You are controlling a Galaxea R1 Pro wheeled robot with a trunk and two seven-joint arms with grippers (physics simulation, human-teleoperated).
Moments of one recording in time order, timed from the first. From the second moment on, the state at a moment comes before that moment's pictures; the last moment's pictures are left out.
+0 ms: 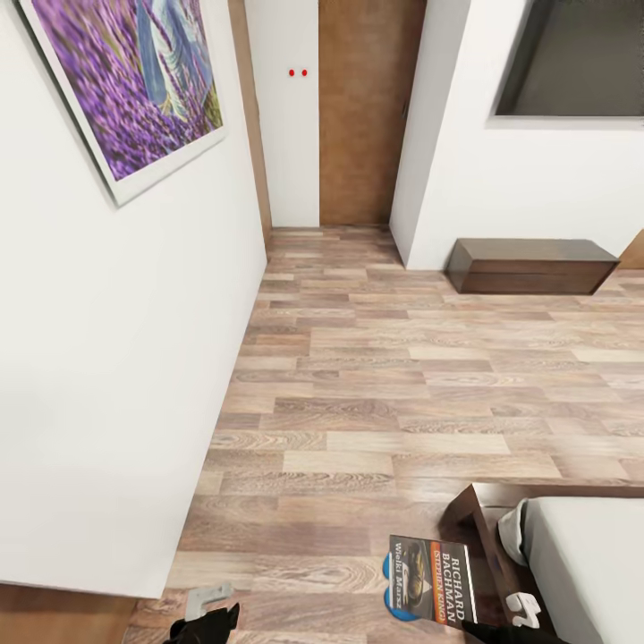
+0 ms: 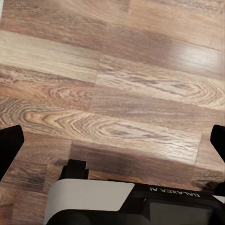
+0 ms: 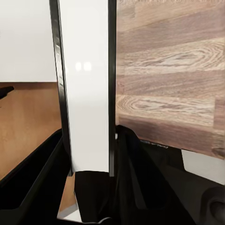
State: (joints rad) left arm -0.40 -0.01 0.00 -0.22 0.21 -0.13 -0.04; right arm -0.32 -0.30 -0.33 -0.41 0.04 0.23 1.13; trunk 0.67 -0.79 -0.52
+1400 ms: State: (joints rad) left arm -0.40 -0.01 -0.01 -0.22 0.20 -0.13 -0.04; right arm -0.32 -0.30 -0.33 -0.41 0.04 0.23 1.14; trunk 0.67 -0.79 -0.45
